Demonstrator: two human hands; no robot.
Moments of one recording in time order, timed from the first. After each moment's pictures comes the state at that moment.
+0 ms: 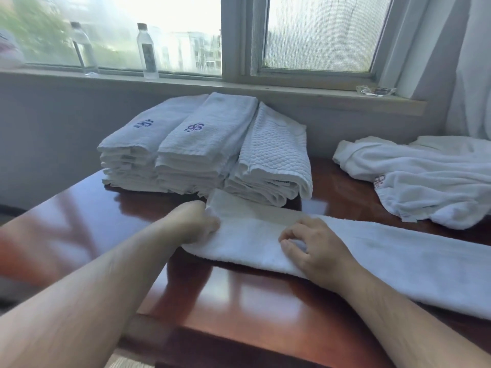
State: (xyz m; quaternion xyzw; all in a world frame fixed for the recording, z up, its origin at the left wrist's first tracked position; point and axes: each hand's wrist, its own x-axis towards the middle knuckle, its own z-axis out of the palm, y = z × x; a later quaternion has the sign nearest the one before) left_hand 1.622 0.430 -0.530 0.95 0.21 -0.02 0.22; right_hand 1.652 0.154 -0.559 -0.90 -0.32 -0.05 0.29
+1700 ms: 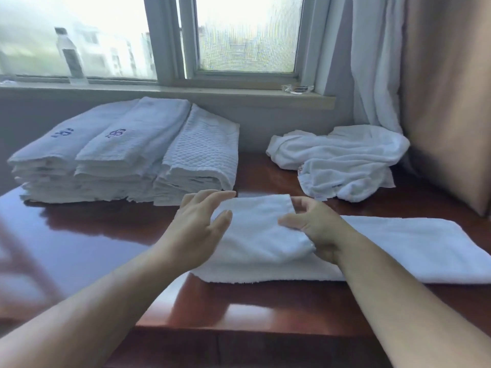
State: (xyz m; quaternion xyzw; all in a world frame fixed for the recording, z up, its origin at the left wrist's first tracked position) left_hand 1.584 0.266 -0.507 0.94 -0.07 0.16 0.31; right_hand 1.648 0.032 -0.513 -0.70 -0.02 0.15 0.70
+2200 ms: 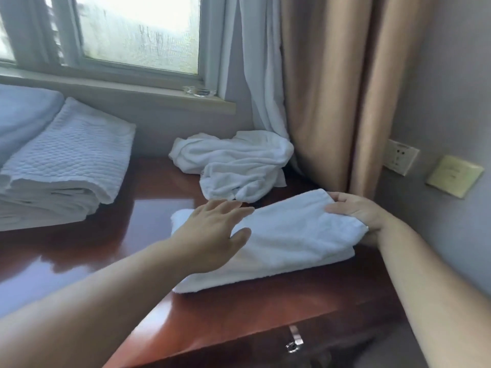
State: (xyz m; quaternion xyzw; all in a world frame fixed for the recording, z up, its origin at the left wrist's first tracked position) left_hand 1.642 0.085 -0.507 0.93 -0.30 0.07 0.18; right_hand 1.652 -0.255 -0.482 -0.71 0.09 0.05 0.70
